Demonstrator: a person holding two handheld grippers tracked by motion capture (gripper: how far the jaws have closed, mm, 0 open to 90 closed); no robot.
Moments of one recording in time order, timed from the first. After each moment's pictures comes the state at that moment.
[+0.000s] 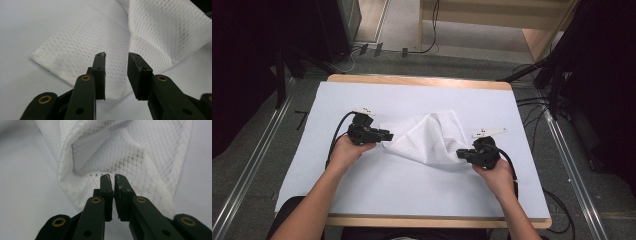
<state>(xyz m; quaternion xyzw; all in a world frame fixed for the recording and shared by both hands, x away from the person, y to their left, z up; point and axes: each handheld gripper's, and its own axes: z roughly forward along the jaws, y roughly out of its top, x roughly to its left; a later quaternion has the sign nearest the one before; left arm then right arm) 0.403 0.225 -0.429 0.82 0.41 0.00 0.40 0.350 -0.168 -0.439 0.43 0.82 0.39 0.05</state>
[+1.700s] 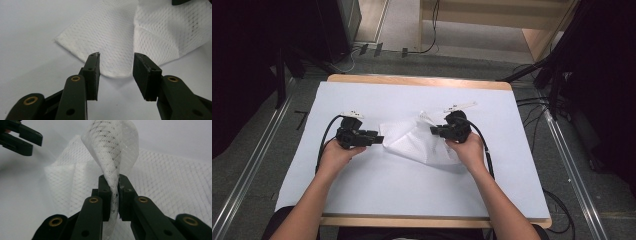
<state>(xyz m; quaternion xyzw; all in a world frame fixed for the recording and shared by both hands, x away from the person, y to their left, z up) 0.386 0.251 -0.426 0.81 0.43 0.03 0.39 0.415 -0.093 -0.422 0.39 0.82 0.42 0.04</state>
